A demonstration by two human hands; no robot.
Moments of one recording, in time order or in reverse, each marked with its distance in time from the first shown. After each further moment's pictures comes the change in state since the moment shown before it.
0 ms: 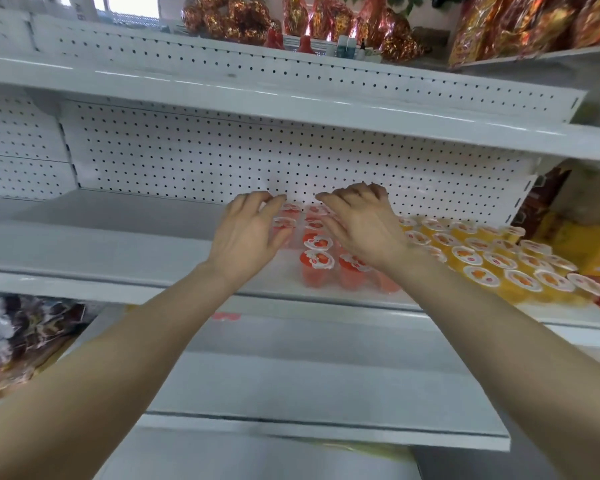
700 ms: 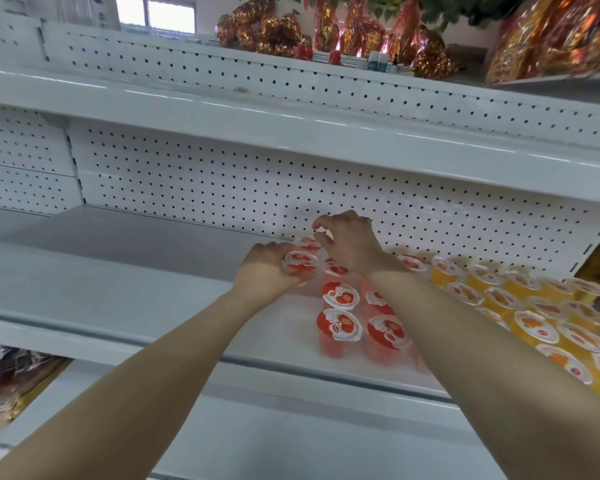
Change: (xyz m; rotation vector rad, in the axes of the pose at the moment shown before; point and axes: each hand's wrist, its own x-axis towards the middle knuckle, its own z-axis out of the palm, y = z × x) left_hand 0.053 -0.042 0.089 -0.267 -0.316 -0.378; right_hand 0.100 0.026 0.131 0.252 -0.357 0.178
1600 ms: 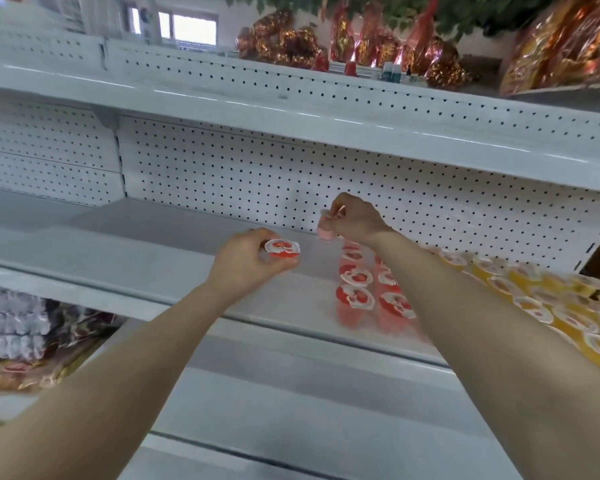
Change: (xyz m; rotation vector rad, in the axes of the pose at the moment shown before) left_hand -0.063 -0.028 -0.060 -0.159 0.155 -0.005; right_hand -0.013 -0.044 -0.046 0.483 -0.113 0.242
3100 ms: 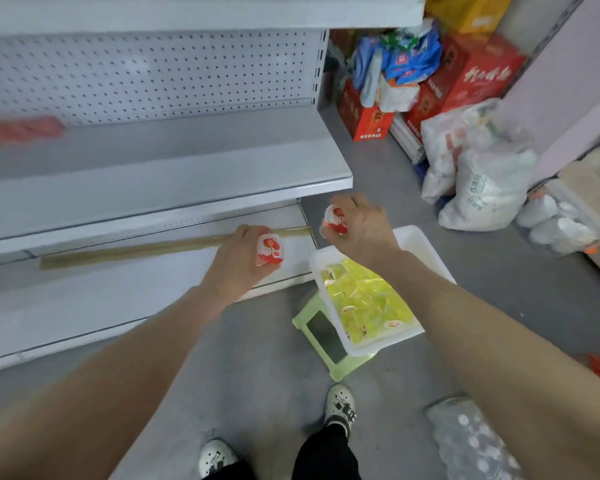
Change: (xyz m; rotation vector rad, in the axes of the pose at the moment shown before) left_hand -0.426 0.132 0.269 -0.050 -0.738 0.097; right_hand -0.567 0.304 0.030 -0.392 0.112 0.330
